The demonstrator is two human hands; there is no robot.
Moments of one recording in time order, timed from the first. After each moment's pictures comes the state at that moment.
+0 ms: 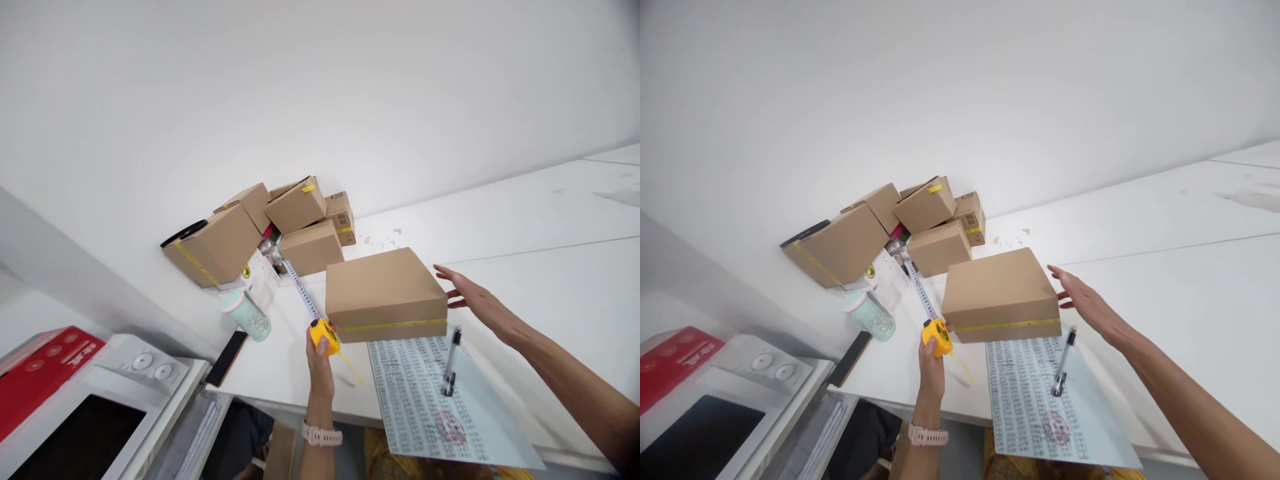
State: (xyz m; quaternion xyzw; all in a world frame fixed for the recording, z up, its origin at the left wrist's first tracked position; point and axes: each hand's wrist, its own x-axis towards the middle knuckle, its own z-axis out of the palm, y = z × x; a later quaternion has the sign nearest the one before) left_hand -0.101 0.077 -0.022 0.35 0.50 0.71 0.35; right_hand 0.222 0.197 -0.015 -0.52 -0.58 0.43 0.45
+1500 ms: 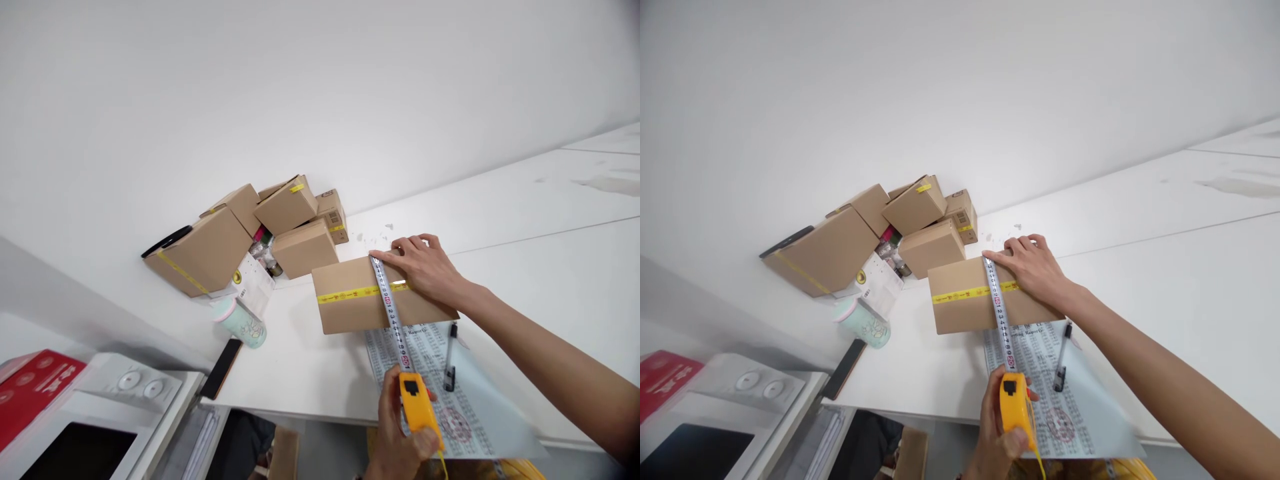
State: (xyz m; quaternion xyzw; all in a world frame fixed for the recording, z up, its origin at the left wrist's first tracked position) left_hand -0.009 0.011 -0.075 0.43 0.39 0.54 0.61; right_hand 0.162 0.227 0.057 -0.41 -0.84 -0.19 0.30
